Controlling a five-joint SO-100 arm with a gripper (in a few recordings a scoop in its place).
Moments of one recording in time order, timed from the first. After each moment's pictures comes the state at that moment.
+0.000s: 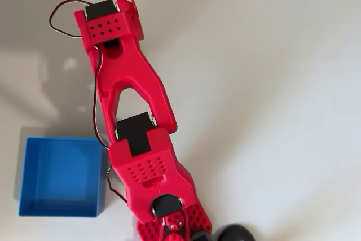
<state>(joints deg) -16.7 62.7 69.8 70.8 -18.8</state>
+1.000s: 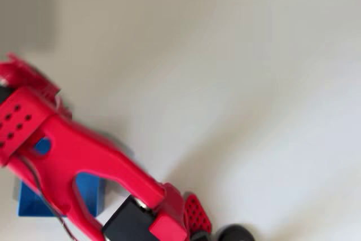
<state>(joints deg) -50.3 95.0 81.7 89.8 -6.2</state>
